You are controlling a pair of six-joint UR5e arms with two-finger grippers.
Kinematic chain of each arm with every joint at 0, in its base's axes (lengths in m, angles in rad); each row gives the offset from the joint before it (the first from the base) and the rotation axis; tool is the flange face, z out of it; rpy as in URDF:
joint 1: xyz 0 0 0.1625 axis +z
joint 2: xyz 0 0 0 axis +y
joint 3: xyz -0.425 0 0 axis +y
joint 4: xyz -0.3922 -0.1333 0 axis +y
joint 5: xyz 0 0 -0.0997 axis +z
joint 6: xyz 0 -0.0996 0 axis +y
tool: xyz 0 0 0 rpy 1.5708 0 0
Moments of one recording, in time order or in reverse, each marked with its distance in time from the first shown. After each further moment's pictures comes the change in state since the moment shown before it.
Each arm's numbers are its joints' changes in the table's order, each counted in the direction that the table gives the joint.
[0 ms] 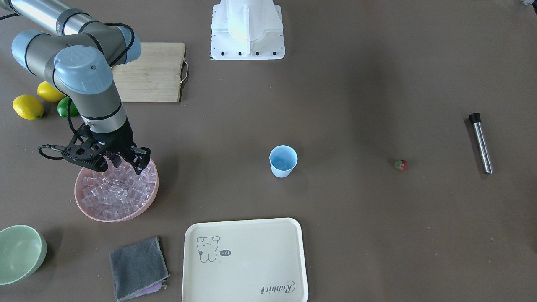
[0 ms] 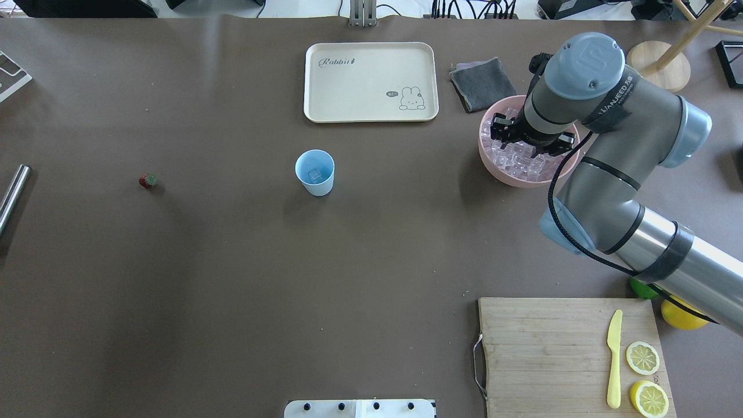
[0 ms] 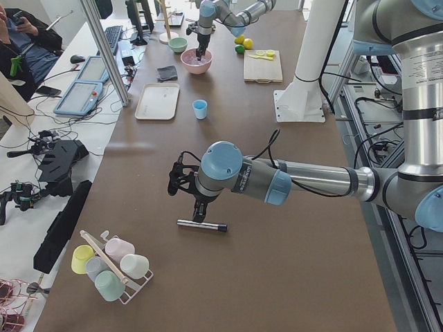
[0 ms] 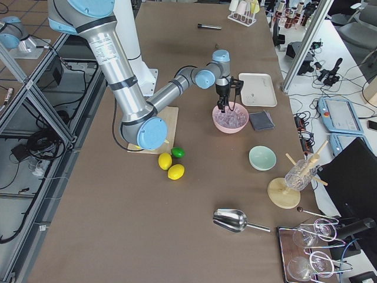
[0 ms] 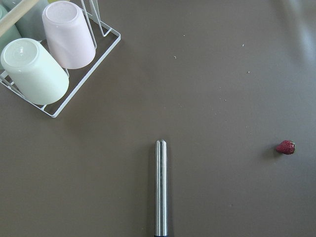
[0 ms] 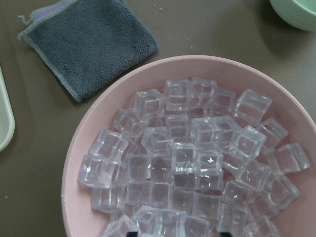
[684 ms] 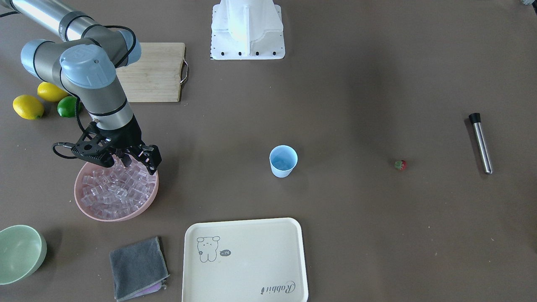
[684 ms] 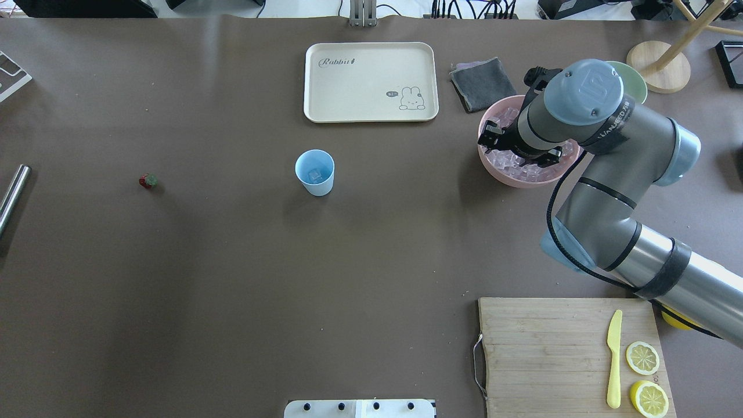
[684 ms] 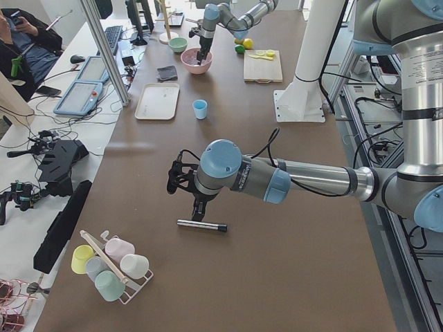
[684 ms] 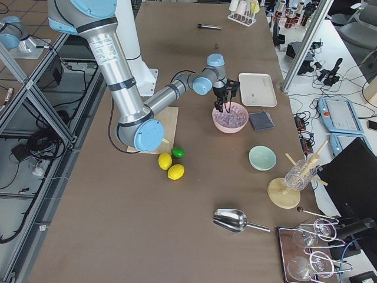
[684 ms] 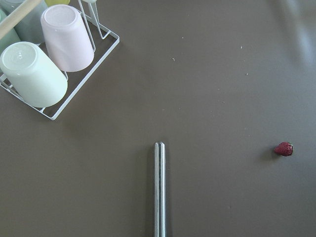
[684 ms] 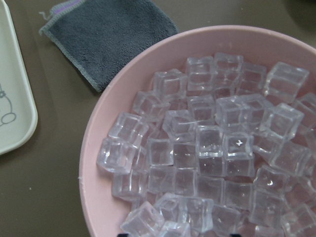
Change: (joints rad) left arm 0.000 0.006 0.003 -0.006 0.000 0.002; right arm -0.043 0.044 0.006 -0.147 0.028 -0.082
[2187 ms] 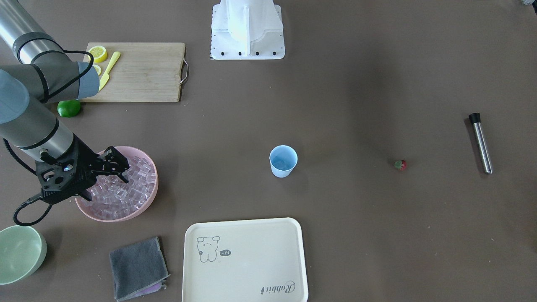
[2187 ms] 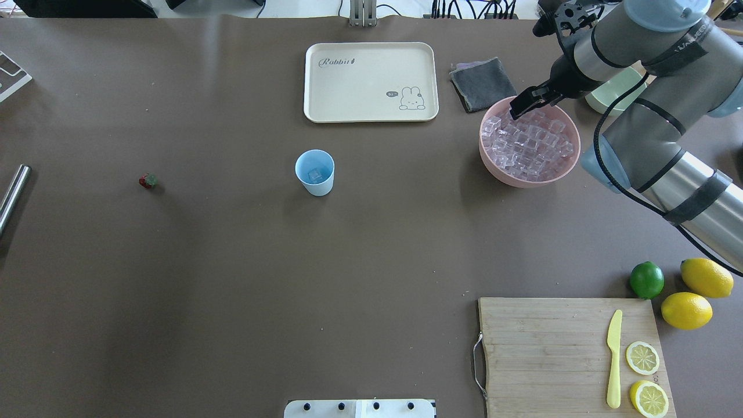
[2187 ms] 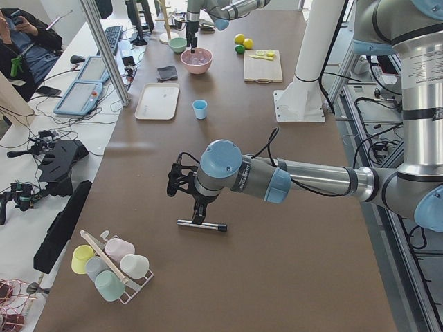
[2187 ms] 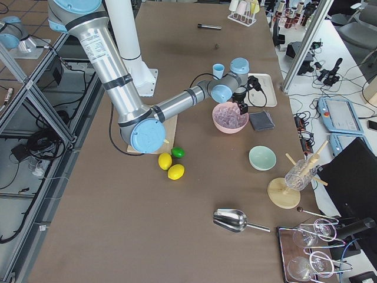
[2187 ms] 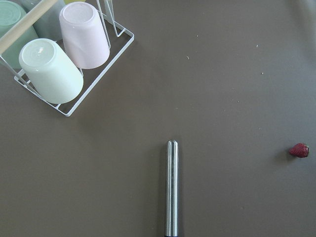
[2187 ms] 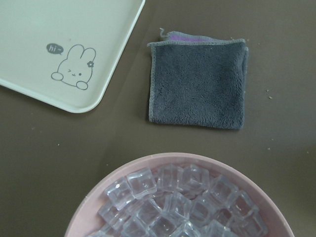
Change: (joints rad) left arm -0.002 -0.001 0.003 -0.017 -0.029 0.003; right arm 0.228 -0.038 0.144 -0.170 -0.312 0.809
